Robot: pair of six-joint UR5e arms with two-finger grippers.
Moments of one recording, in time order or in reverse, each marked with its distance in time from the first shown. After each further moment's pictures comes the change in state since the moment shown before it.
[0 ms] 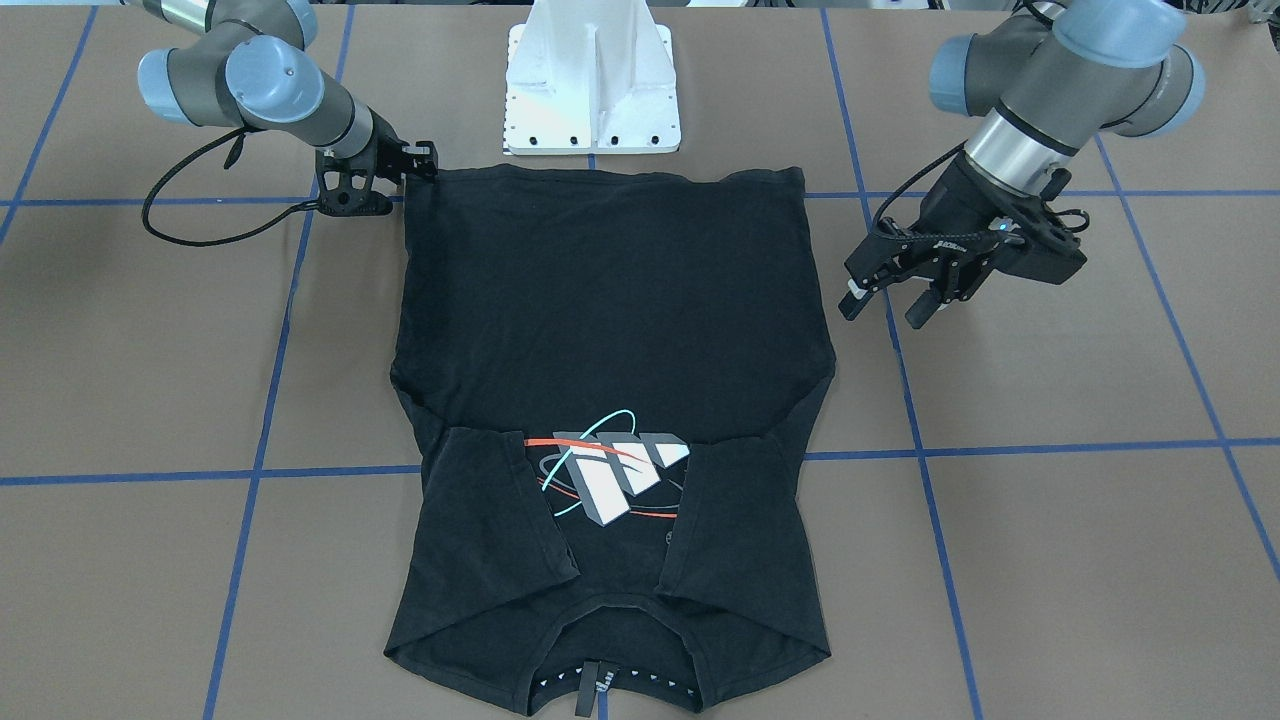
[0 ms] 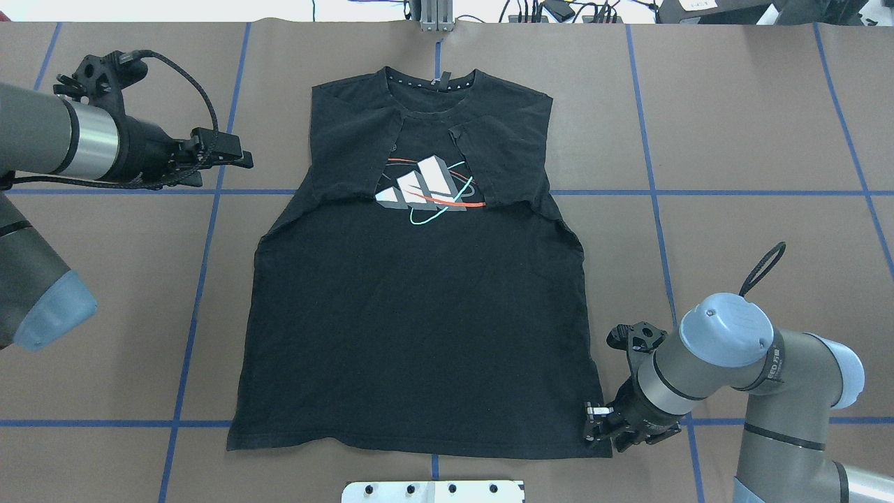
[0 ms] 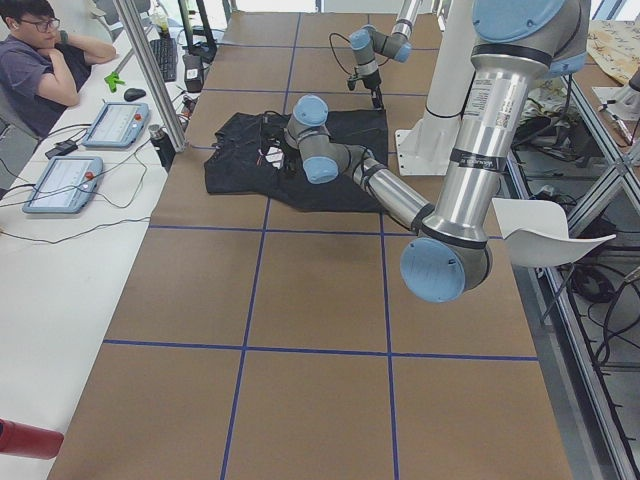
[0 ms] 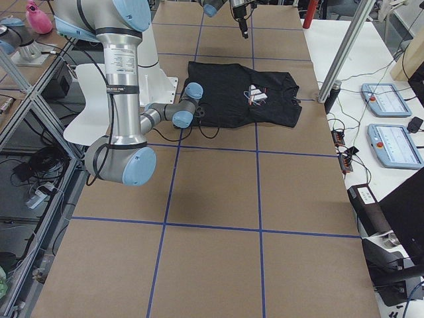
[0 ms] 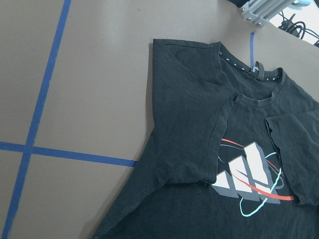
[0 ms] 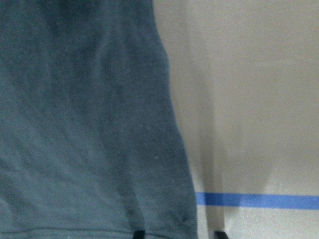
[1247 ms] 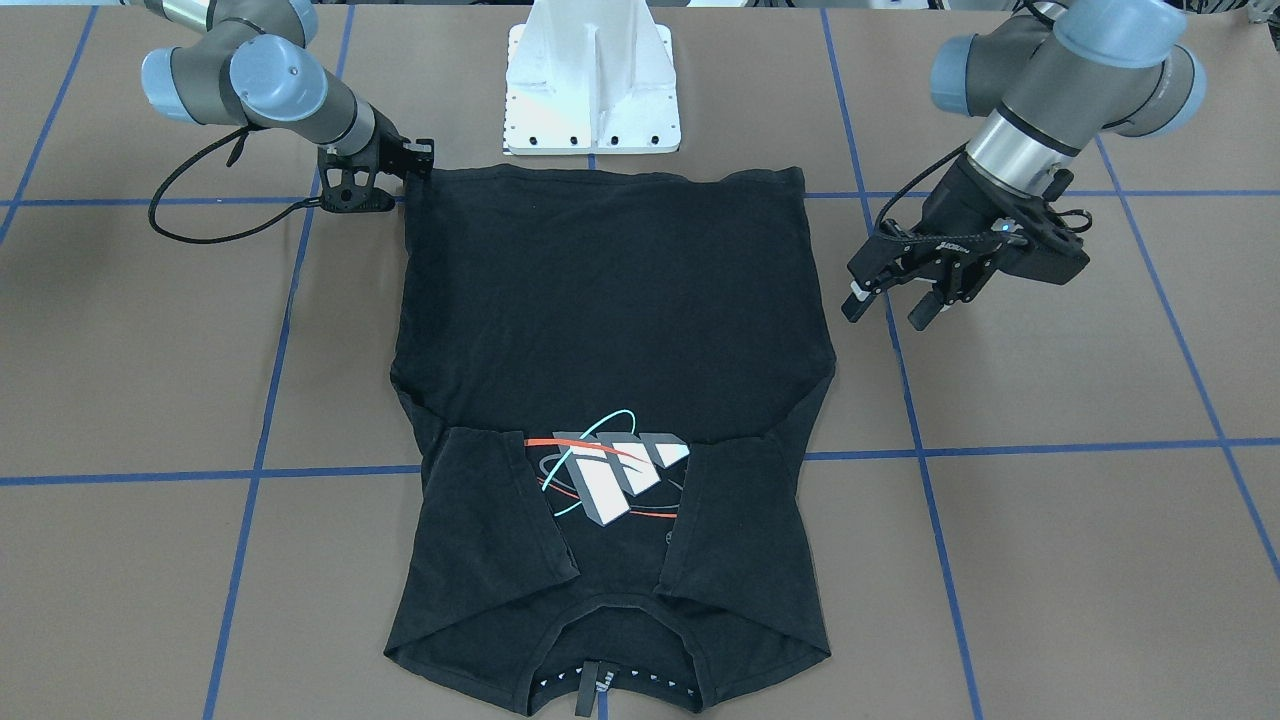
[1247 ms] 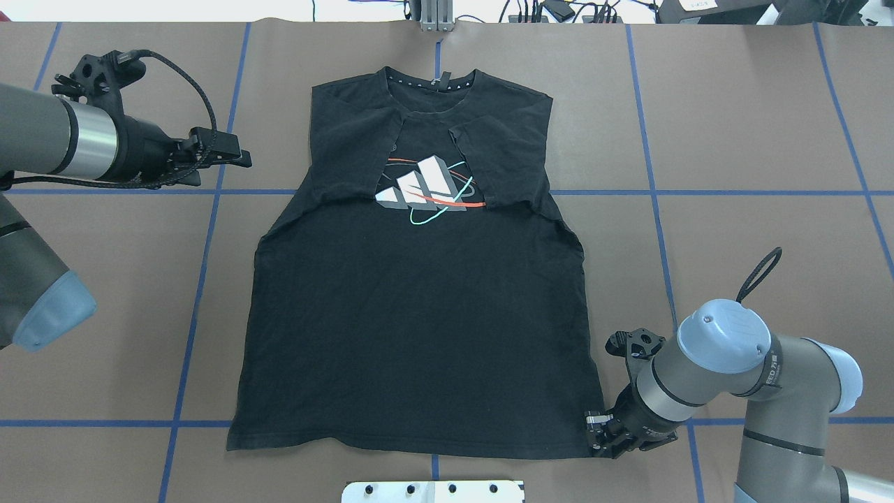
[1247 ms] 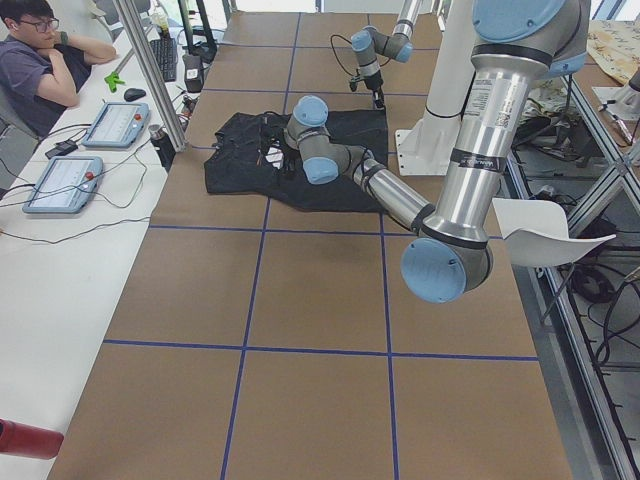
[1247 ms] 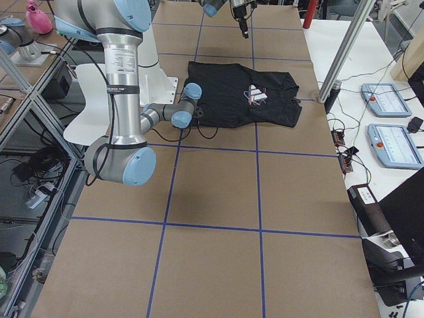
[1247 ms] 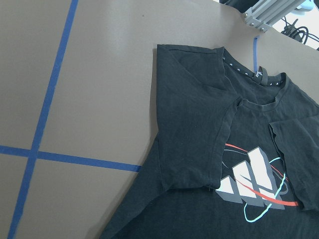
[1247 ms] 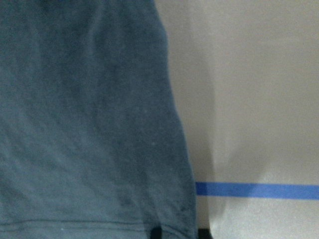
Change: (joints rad) left arm -0.001 0.002 0.000 0.000 0.005 0.000; right arm -0.016 -0.002 0.000 -0.001 0.001 0.000
